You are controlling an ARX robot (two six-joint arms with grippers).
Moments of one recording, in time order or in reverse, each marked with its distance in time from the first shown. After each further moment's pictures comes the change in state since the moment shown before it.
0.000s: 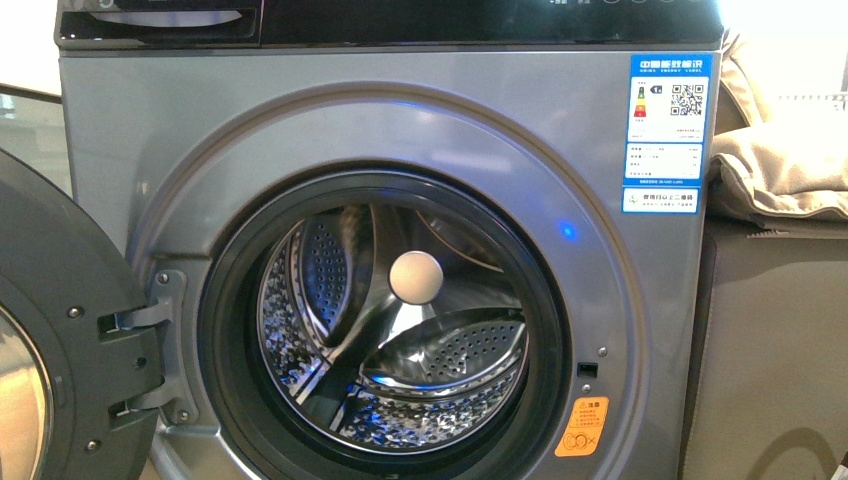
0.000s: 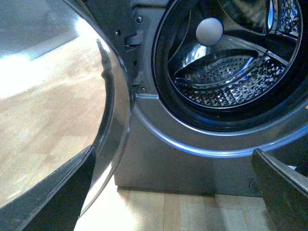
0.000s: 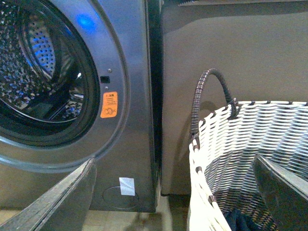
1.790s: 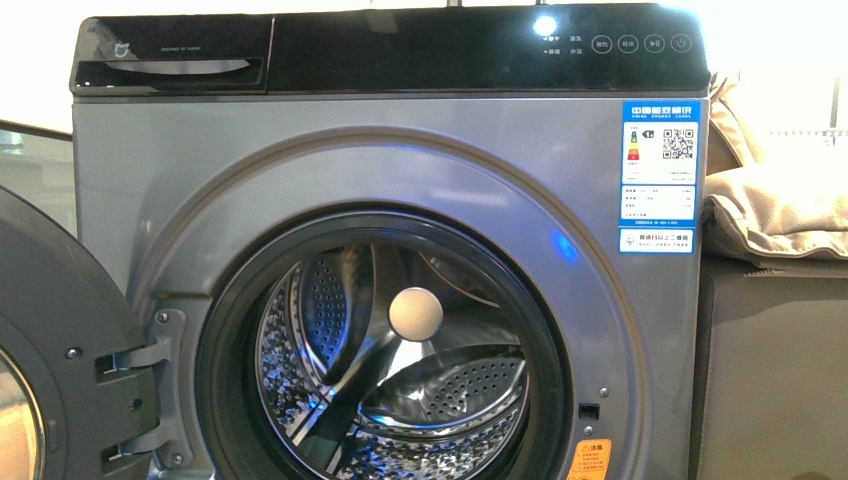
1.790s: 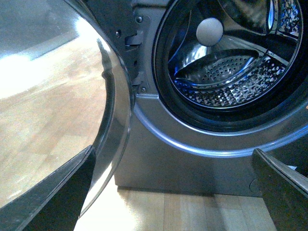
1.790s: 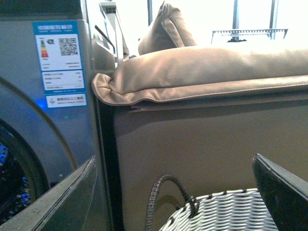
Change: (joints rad) left arm 0.000 0.000 0.000 0.000 0.000 0.000; right arm -0.153 0.706 0.129 0.882 0.014 0.011
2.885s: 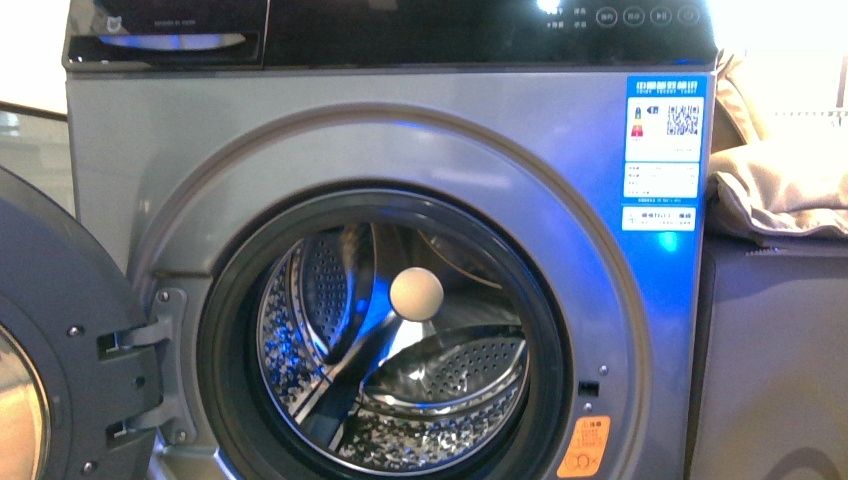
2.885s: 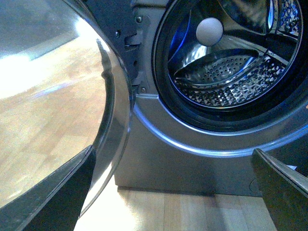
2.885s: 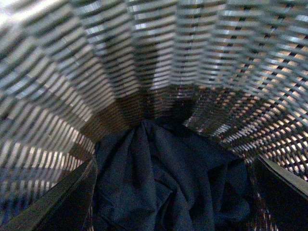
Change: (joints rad) left arm 0.000 0.000 0.000 0.000 0.000 0.000; right arm -0.325 1.429 0.669 -0.271 -0.096 0.004
